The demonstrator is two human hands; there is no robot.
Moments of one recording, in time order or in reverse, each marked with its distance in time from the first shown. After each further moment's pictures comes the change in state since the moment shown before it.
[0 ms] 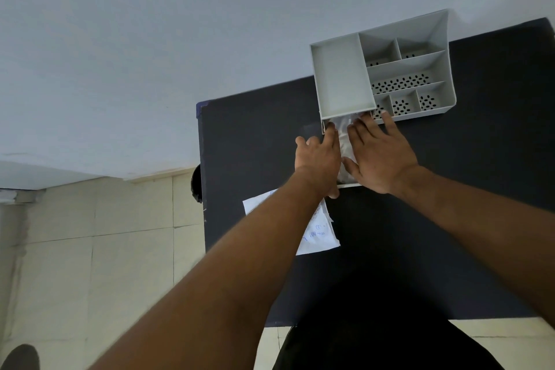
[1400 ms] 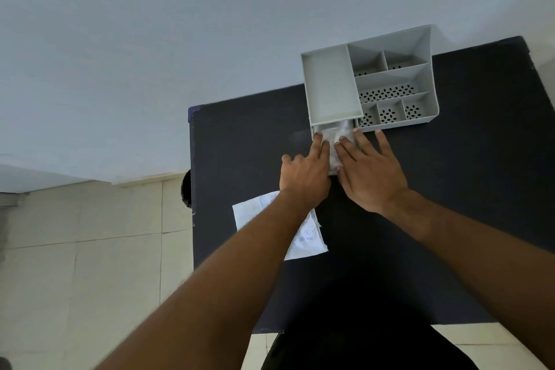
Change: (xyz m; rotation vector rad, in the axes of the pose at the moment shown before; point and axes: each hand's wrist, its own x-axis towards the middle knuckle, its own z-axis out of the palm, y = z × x) left_hand -0.012 0.007 0.021 -0.198 0.230 -0.064; right_hand -0.025 -0.009 0.000 0.174 0.029 0.034
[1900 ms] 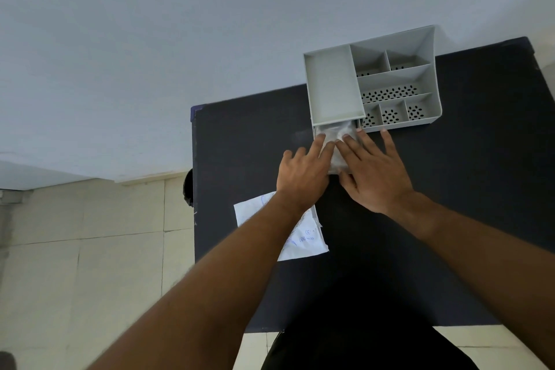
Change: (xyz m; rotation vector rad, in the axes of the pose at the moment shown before) left_hand -0.002 -0.010 0.013 -0.029 0.285 0.042; right_hand -0.005 0.006 0.004 0.060 0.103 -0.017
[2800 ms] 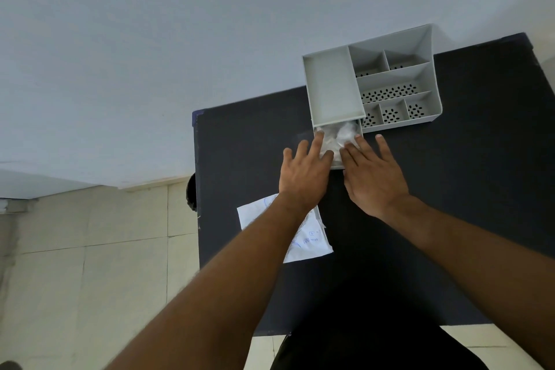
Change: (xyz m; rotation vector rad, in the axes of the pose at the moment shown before) left_hand -0.001 0.000 -0.009 0.004 -0.090 -0.008; right_hand -0.001 -0.014 0.002 -0.119 -0.069 0.039
